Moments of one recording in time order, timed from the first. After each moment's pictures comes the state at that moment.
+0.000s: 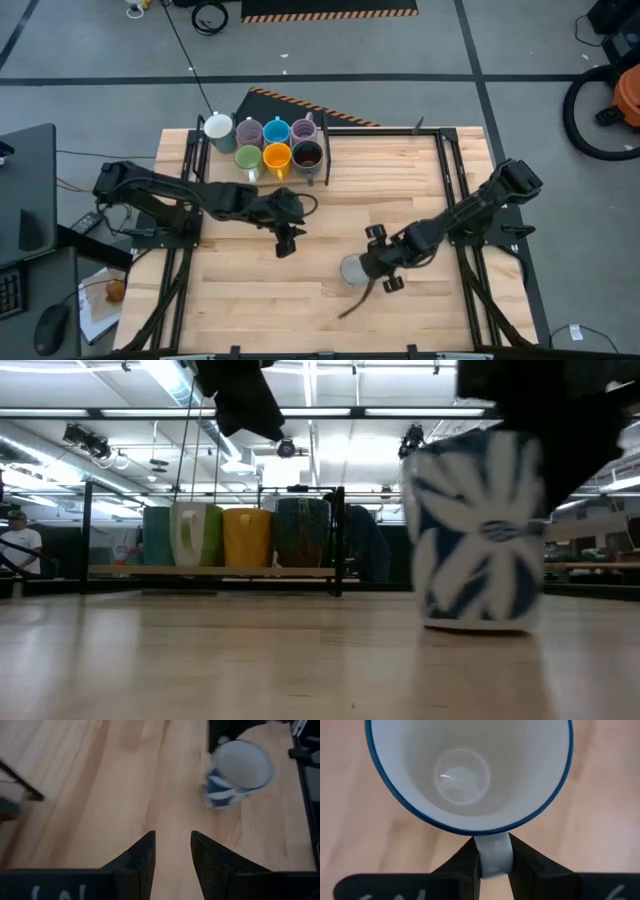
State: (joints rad) left arm -0.15 1.44 1.14 -0.48 -0.11 -0.31; right arm 0.45 1.60 1.02 -0.64 0.18 0.15
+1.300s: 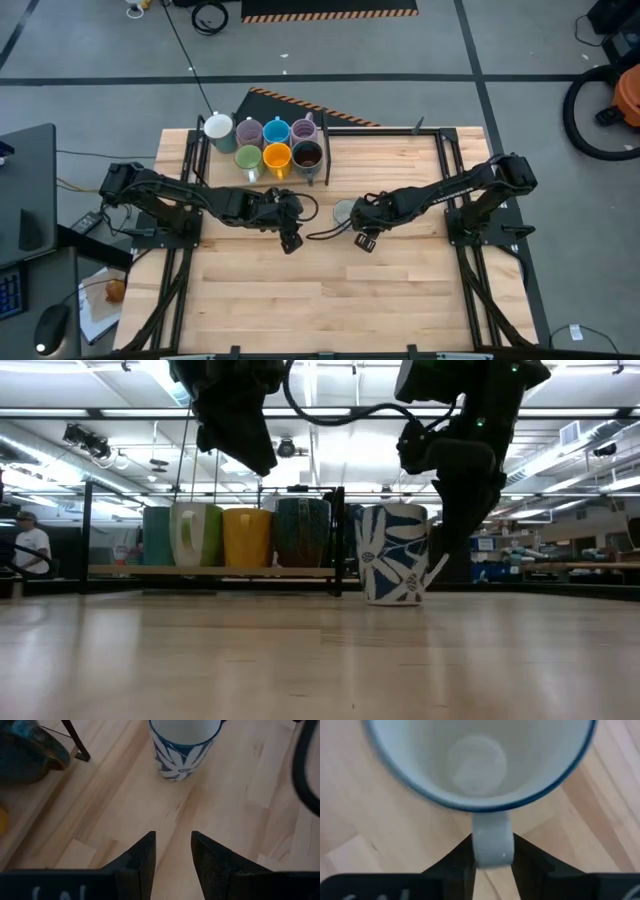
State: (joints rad) left arm -0.17 1.50 1.14 -0.58 -0.31 -0.54; right arm 0.13 1.60 1.02 -0.71 0.20 0.65
